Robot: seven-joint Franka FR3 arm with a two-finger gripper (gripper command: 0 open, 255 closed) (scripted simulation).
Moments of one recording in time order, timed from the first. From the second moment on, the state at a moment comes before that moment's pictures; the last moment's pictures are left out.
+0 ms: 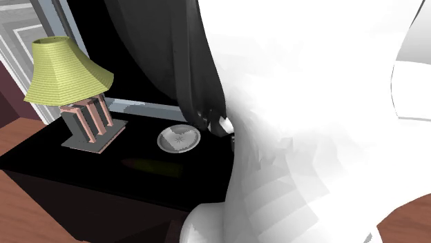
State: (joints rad) arm -0.09 -0.25 0.13 -2.74 -0.33 2.48 0.11
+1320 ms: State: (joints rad) arm -0.08 -0.27 0.13 -2.74 -0.32 2.46 0.10
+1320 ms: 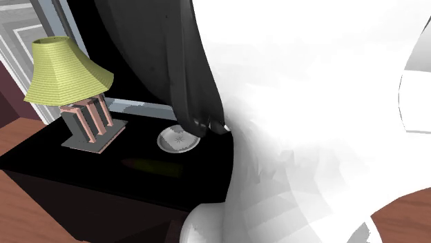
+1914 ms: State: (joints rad) arm -0.06 -0.37 0.12 -2.70 -0.26 2.31 0.03
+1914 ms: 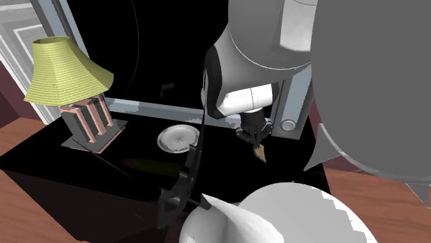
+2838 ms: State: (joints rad) arm -0.08 -0.10 0.02 -2.56 -0.10 2.31 -0.05
